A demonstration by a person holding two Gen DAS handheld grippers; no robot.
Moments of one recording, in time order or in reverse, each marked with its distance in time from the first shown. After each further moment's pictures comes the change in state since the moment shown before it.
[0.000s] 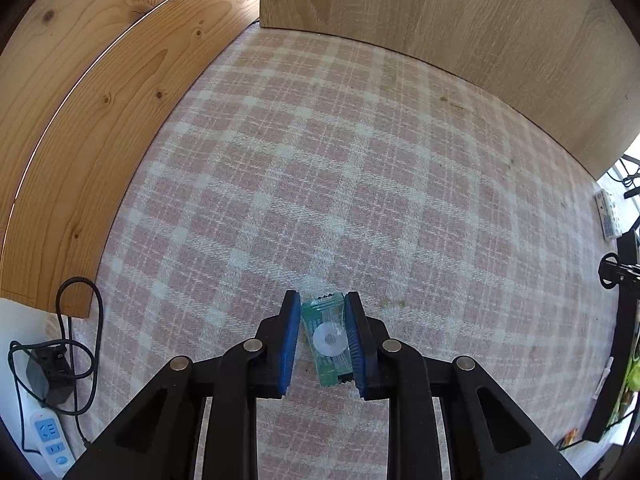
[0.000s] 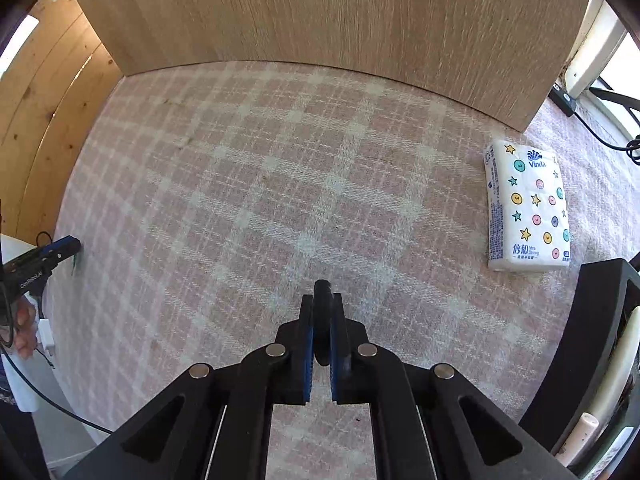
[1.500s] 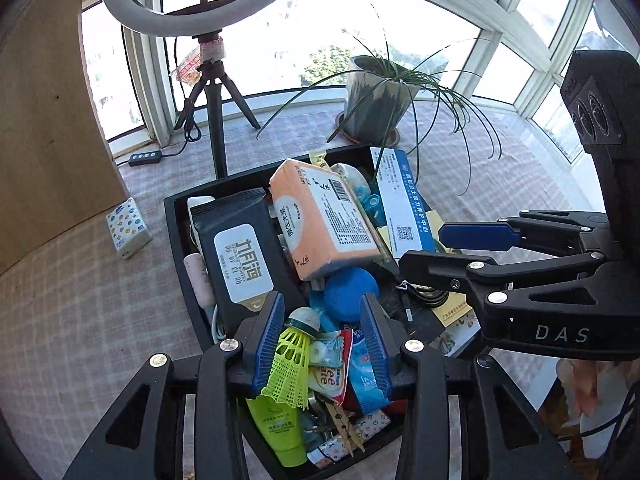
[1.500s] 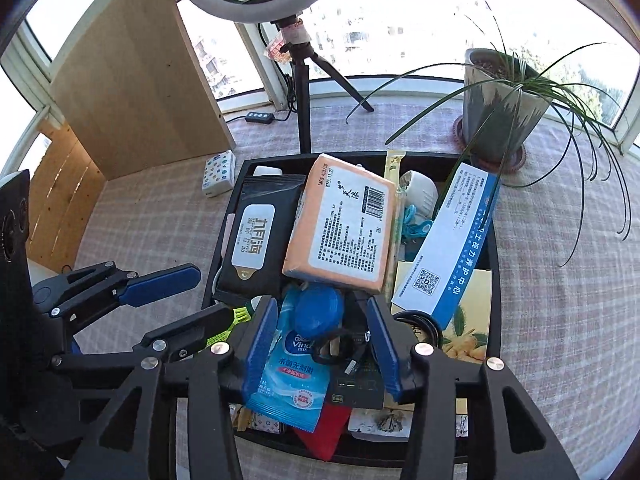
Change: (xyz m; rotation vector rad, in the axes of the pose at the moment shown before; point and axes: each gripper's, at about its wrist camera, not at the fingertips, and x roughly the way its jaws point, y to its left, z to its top) left arm -0.145 -0.528 -0.138 0.660 -0.178 -0.377; right arm -0.225 -0.221 -0.233 0.267 -0.314 -0.067
